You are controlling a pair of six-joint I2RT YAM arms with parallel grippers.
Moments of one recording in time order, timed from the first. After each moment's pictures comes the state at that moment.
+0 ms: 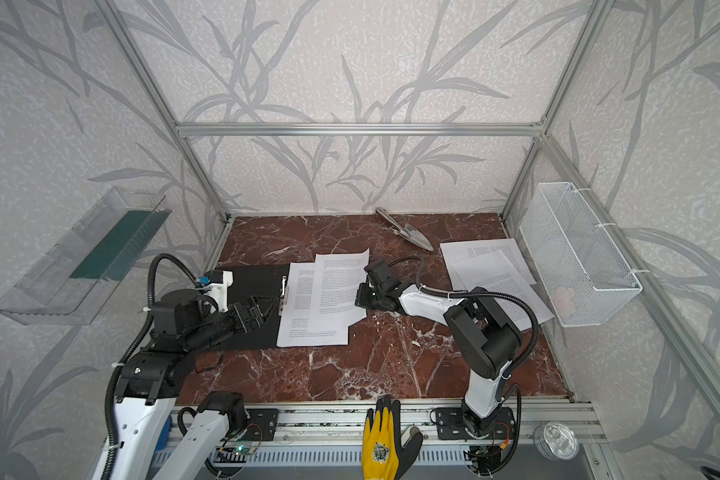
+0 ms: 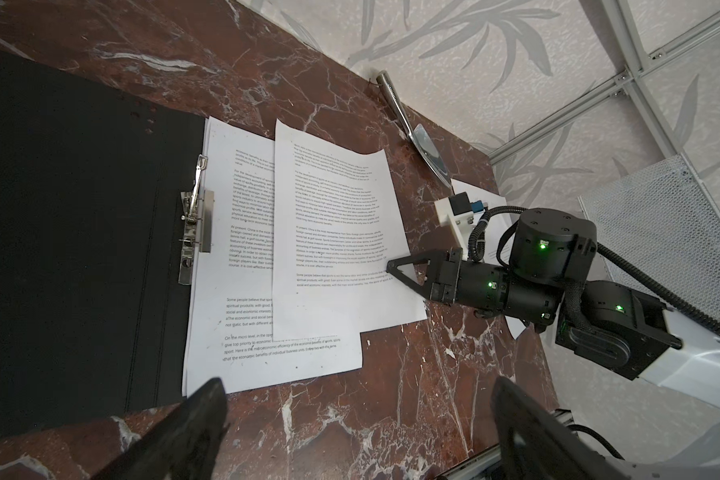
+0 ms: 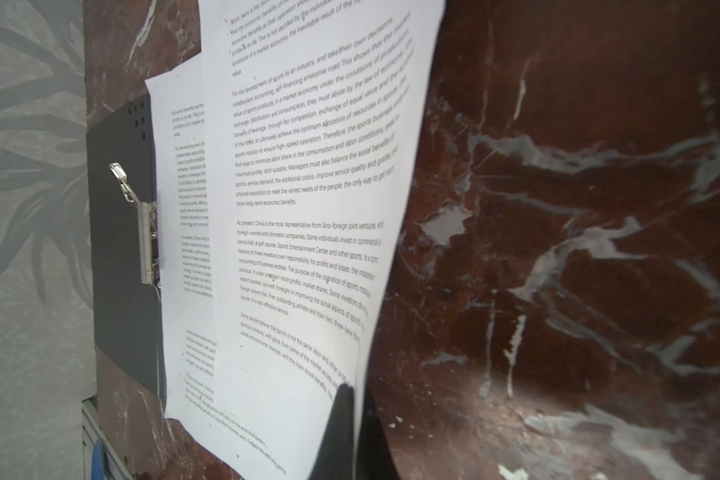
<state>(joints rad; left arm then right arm) -0.06 0.59 0.85 -0.84 0.42 -0.49 0.68 1.79 1.03 -0.09 -0.21 0.83</state>
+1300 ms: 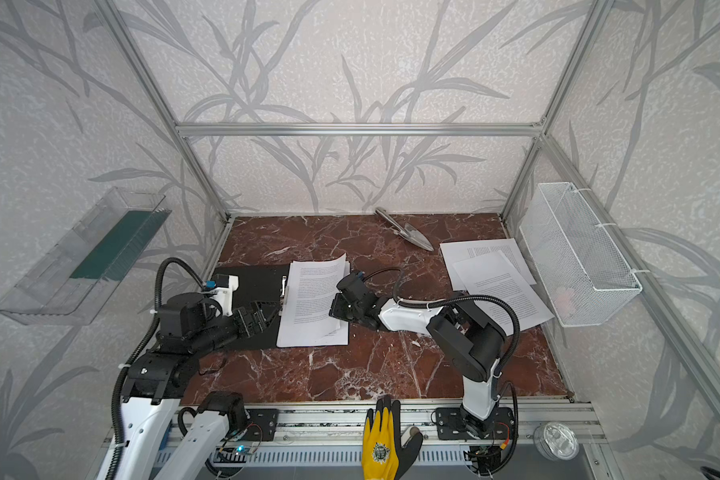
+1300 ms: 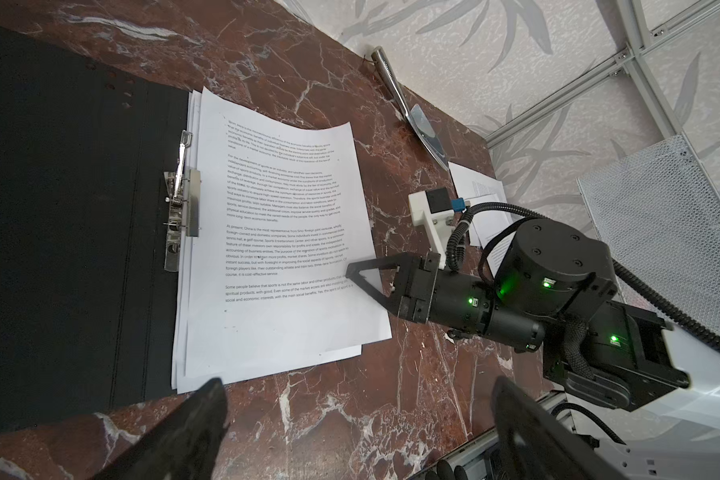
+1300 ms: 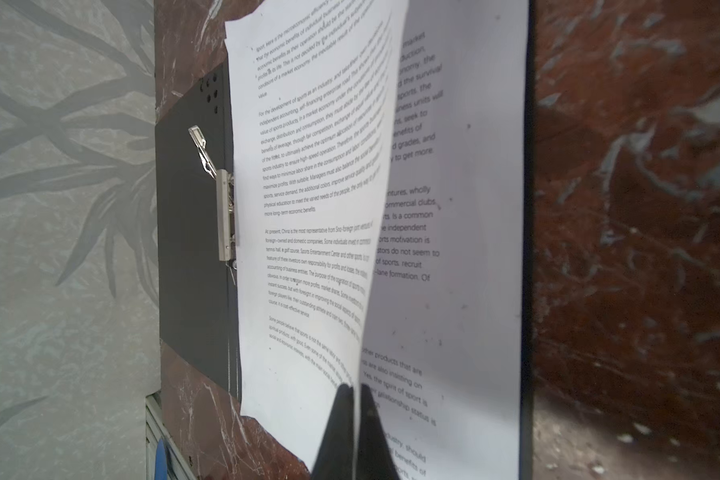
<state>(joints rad) -0.06 0.57 0.80 -0.83 0.46 -0.49 0.88 1.85 1.07 0.05 -0.10 1.04</state>
